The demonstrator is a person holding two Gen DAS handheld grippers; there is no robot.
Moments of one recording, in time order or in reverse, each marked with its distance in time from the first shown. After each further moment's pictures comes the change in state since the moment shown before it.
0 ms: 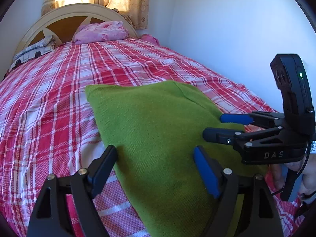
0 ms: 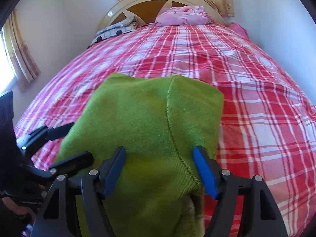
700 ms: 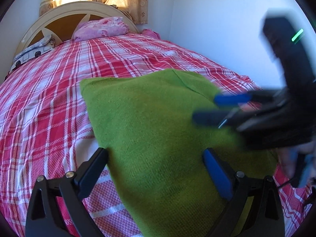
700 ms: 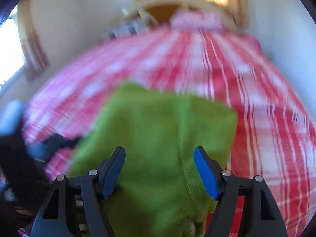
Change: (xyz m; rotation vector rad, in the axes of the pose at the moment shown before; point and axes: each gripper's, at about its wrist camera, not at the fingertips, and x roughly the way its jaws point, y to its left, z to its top) left arm 0.014 -0.007 -0.008 0.014 0.038 0.024; right arm 0.026 0.005 0.021 -0.093 0.069 0.011
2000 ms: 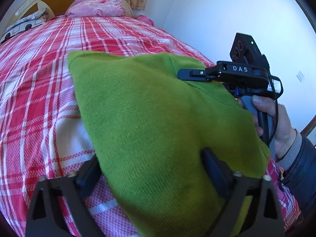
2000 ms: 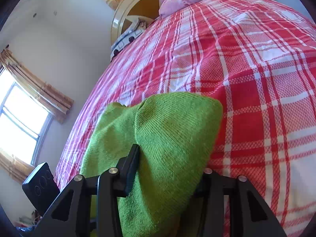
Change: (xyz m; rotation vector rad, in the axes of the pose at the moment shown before) left arm 0.014 0.022 -0.007 -0.122 0.088 -0.182; right arm 0.050 -0.090 0.026 0.351 -0.034 0.431
